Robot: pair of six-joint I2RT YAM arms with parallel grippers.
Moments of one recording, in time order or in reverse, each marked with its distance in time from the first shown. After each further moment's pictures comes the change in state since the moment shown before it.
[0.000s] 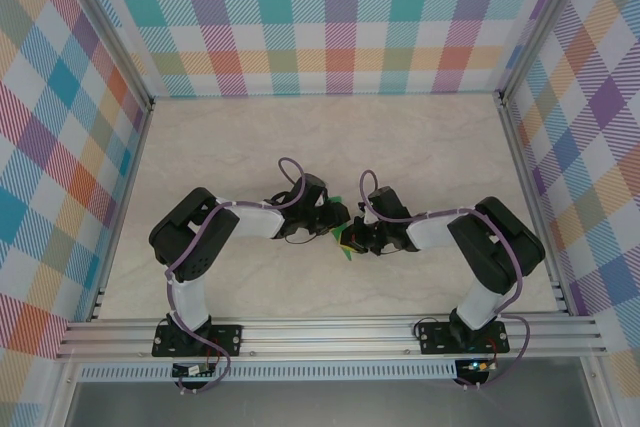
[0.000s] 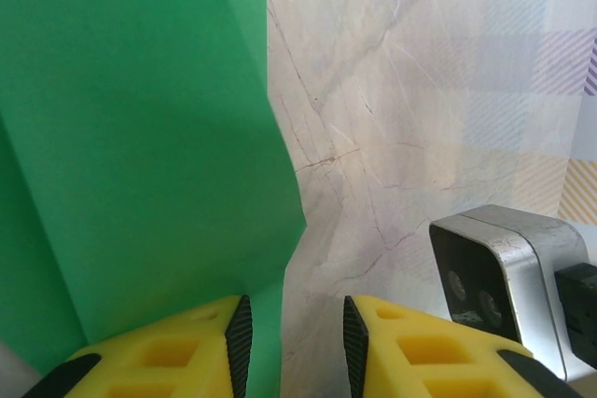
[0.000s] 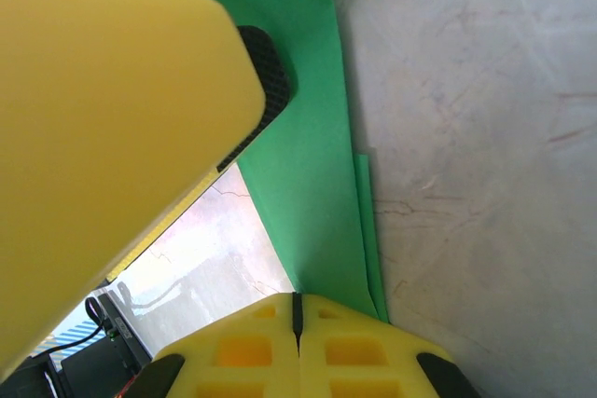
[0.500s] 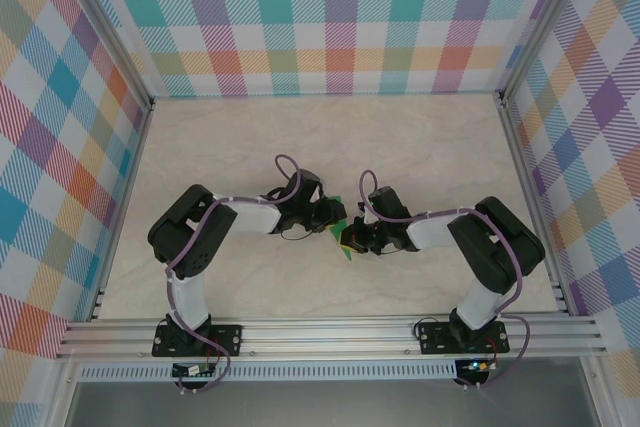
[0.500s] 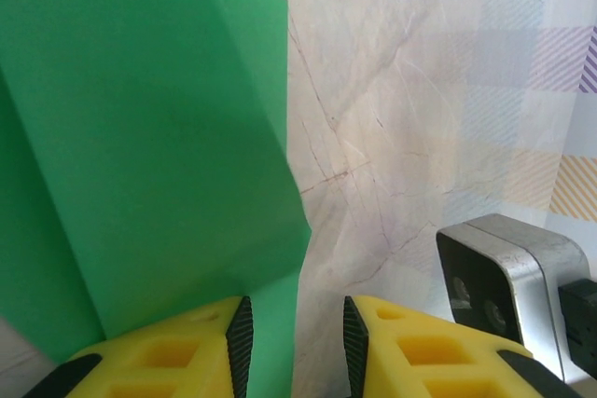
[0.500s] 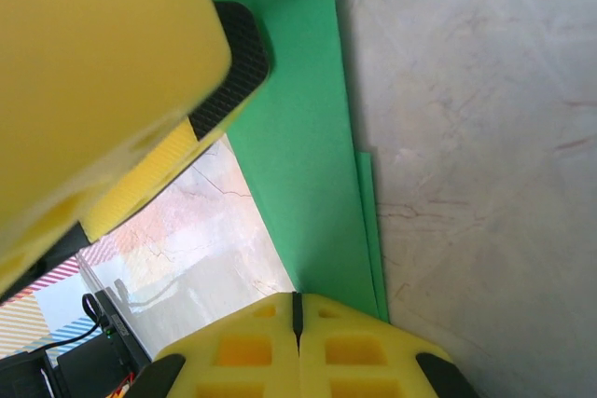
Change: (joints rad) left arm 0.059 0.010 0.018 -0.032 0.071 0.026; right arm -0.011 0.000 0.000 -0.002 -0.005 -0.020
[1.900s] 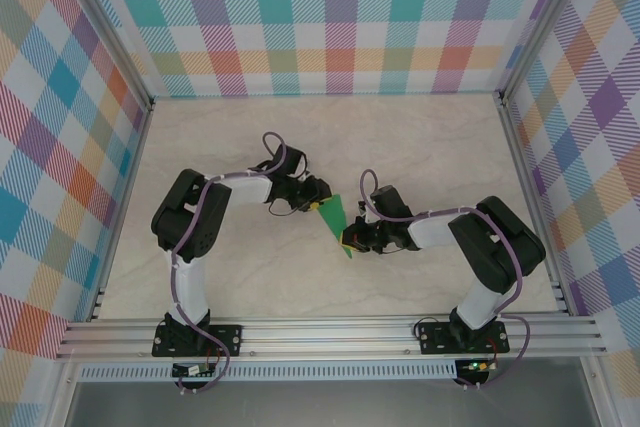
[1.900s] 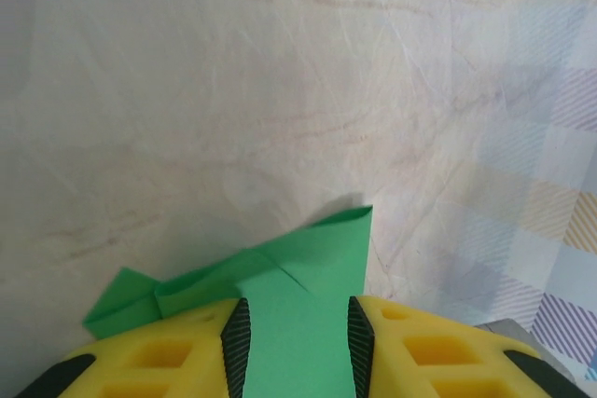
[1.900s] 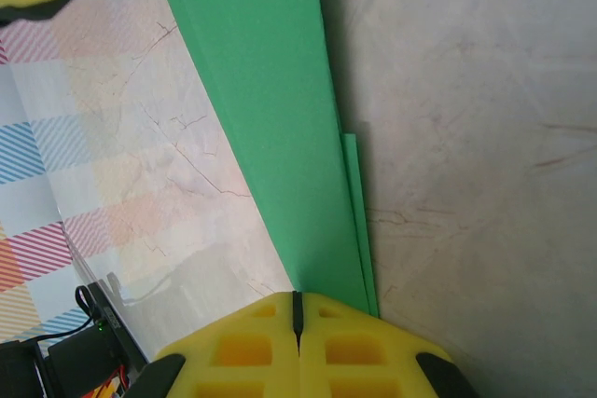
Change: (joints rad) left arm 0.184 0.108 0.231 -0.269 0.102 0.170; right arm -0.009 0.000 0.000 -0.014 -0.021 -0.054
